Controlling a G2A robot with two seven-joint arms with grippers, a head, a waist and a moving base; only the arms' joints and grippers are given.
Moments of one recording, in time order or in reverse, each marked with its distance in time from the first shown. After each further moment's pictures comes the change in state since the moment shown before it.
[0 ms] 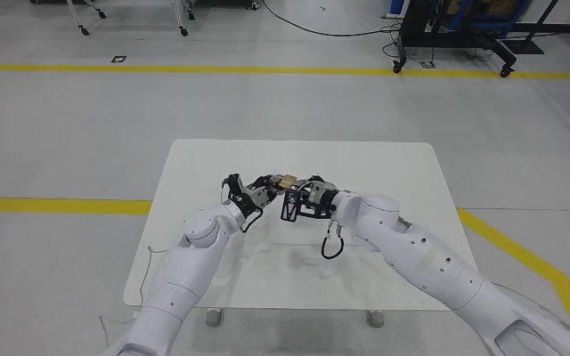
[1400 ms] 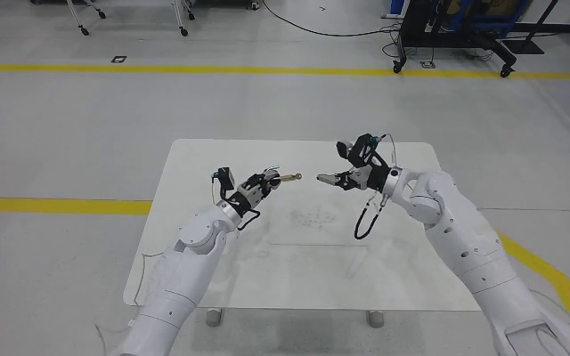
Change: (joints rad) left arm 0.051 0.016 -0.028 -0.083 0.127 -0.125 0.073; right arm -0.072 0.026 0.399 0.216 0.669 -0.340 -0.187
